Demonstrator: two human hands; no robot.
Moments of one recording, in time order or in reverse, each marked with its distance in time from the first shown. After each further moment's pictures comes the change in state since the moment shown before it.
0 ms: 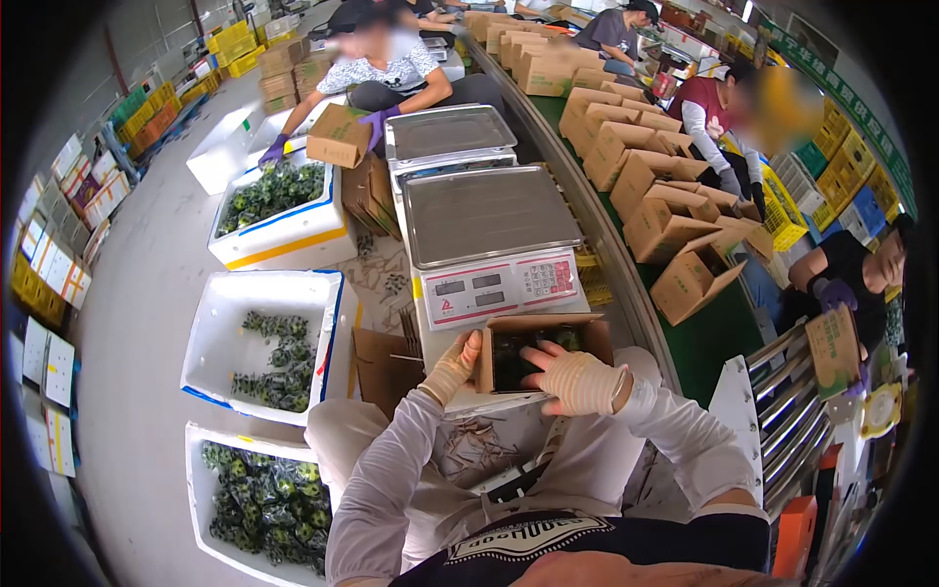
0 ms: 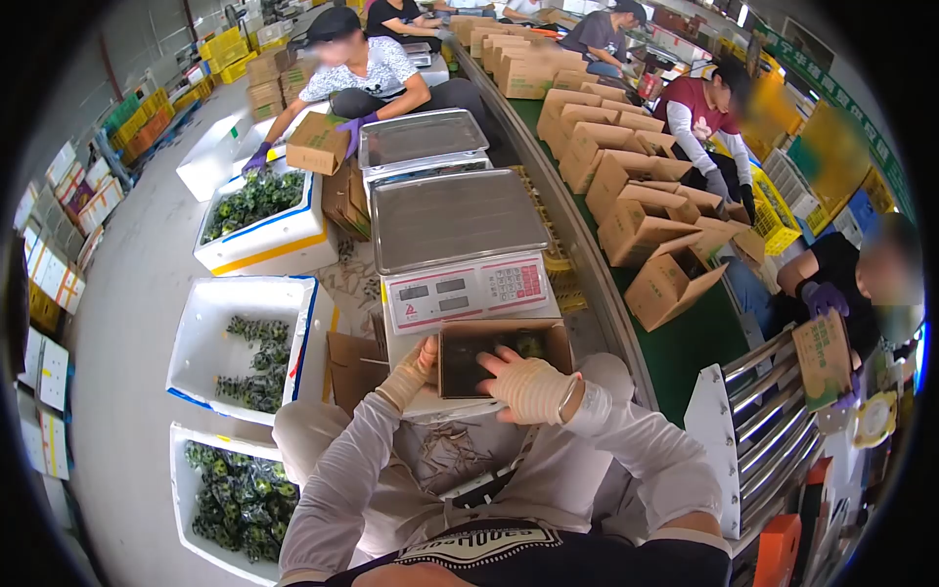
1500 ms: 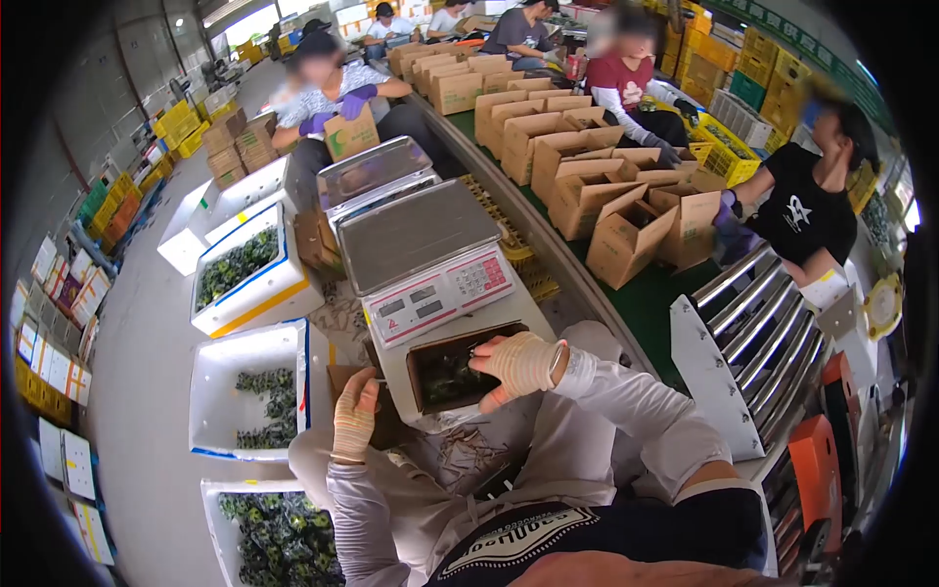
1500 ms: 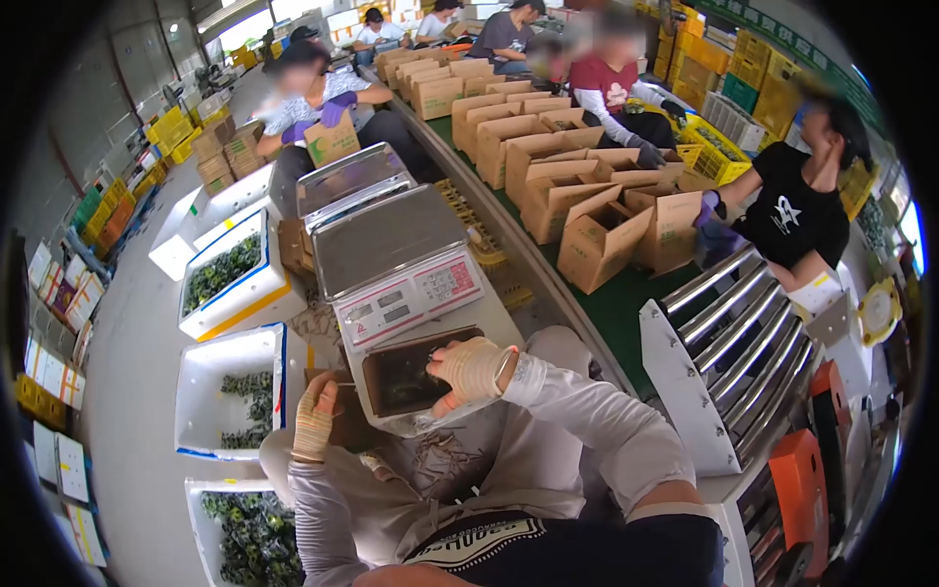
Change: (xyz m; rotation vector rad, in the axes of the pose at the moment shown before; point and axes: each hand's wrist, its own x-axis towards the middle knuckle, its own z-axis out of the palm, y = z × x) left_hand -0.169 0.101 -0.002 0.346 0.356 0.264; right_hand -0.024 0.005 0.018 0.125 0.074 0.111
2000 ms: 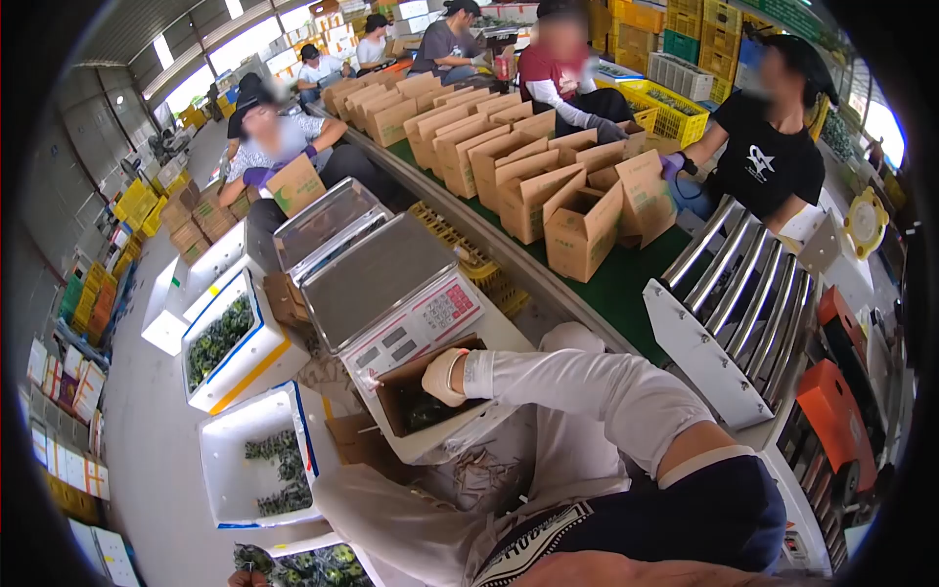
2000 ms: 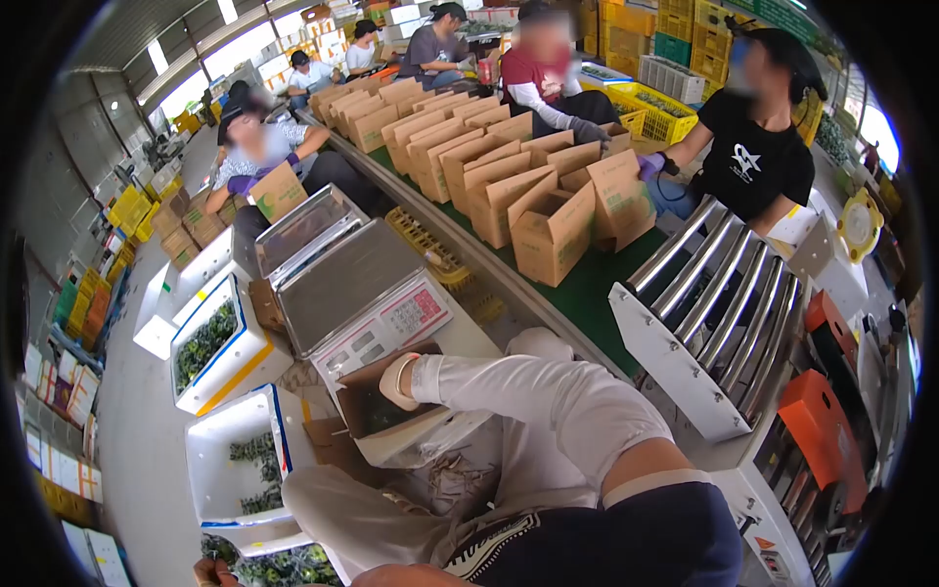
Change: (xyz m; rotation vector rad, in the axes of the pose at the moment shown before) left_hand -0.191 0.075 -0.165 0.727 0.794 0.033; right_hand 0.084 -0.003 -0.015 -0.157 -0.186 0.041
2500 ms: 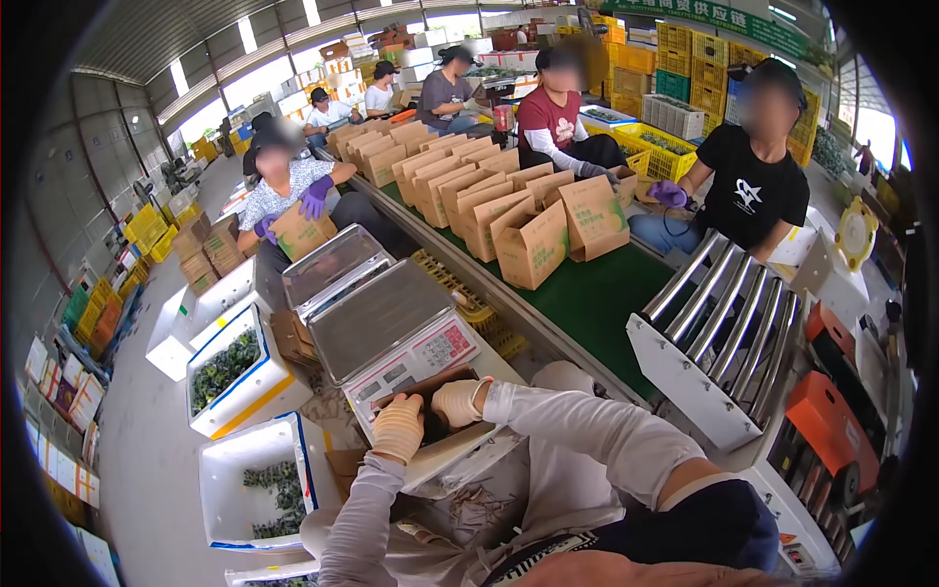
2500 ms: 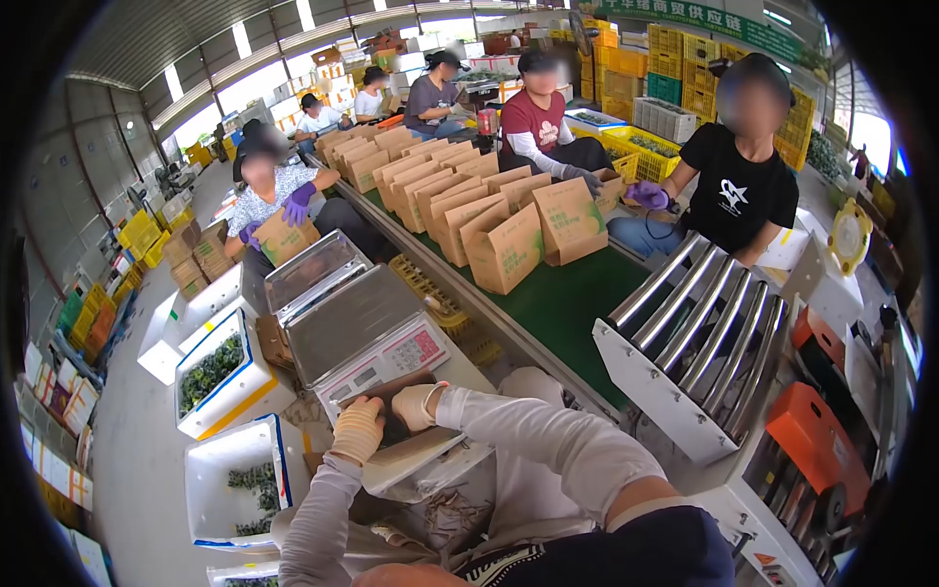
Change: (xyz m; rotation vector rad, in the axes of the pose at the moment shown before) left_hand 0.012 0.219 0.313 0.160 -0.694 0.945; right_hand -0.024 0.018 0.019 0.352 0.129 0.141
